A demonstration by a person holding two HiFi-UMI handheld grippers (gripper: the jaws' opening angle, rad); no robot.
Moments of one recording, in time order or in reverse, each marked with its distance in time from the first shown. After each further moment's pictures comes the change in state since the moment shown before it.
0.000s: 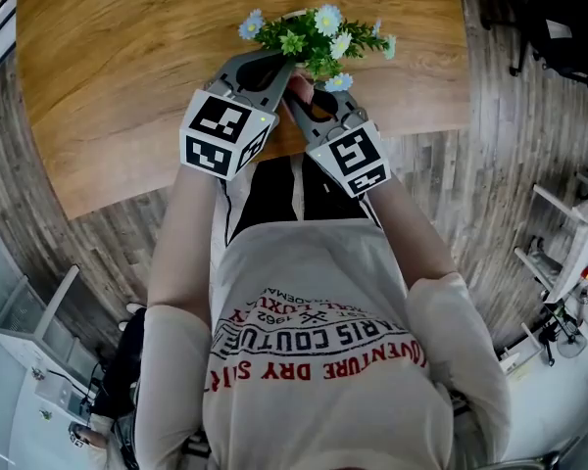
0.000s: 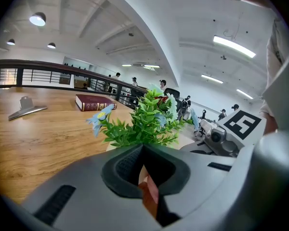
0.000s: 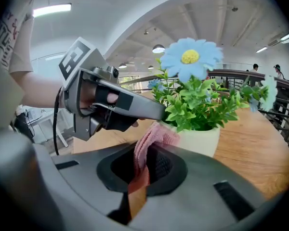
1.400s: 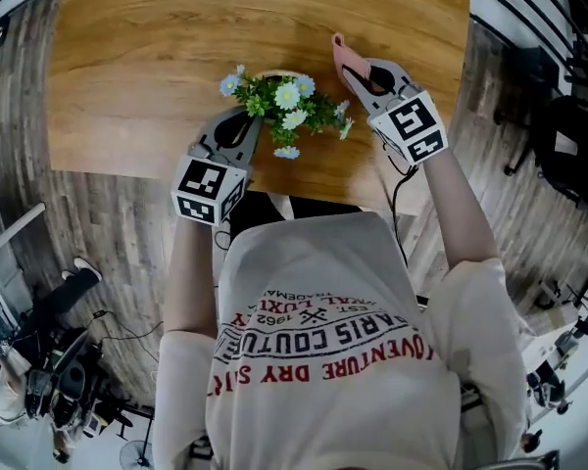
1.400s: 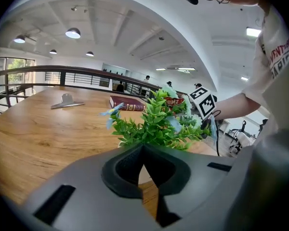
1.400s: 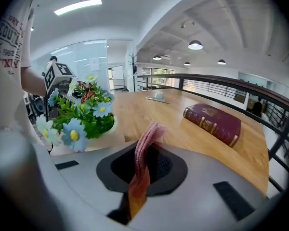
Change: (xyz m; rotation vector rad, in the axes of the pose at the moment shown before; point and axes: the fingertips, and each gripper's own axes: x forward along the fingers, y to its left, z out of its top) left arm -0.001 0.009 -0.007 -0.199 -0.047 0.423; right arm 0.003 -0.192 0.043 -0.373 0.107 0.299
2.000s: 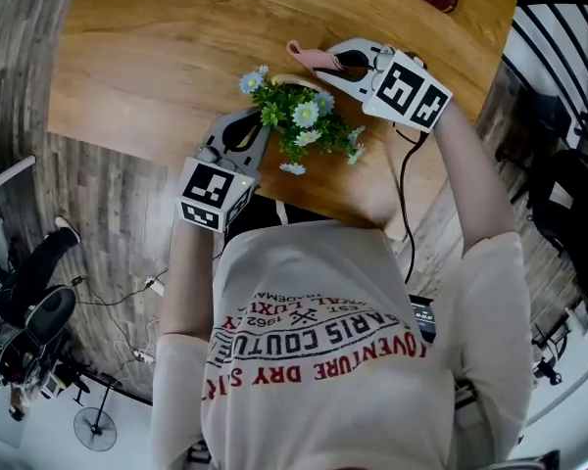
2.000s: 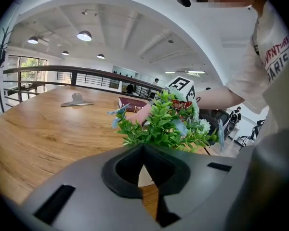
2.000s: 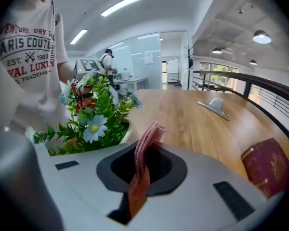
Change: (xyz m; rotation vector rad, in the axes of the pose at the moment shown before) left arm 0.000 0.007 0.008 -0.071 -0.038 0.097; right arm 0.061 0.045 0.053 -0.379 0.068 0.601
